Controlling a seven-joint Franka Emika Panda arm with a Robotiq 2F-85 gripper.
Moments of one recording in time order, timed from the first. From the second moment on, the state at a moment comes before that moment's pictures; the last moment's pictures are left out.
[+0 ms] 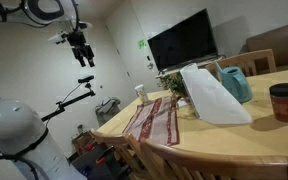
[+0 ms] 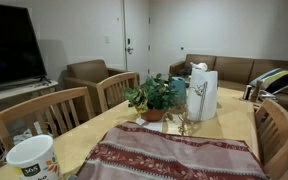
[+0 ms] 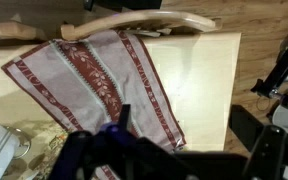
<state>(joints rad) 0.25 -0.70 0.07 -2.39 0.32 1.75 -0.01</state>
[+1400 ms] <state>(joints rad) 0.26 -0.54 0.10 -2.37 0.34 1.79 -0.29</state>
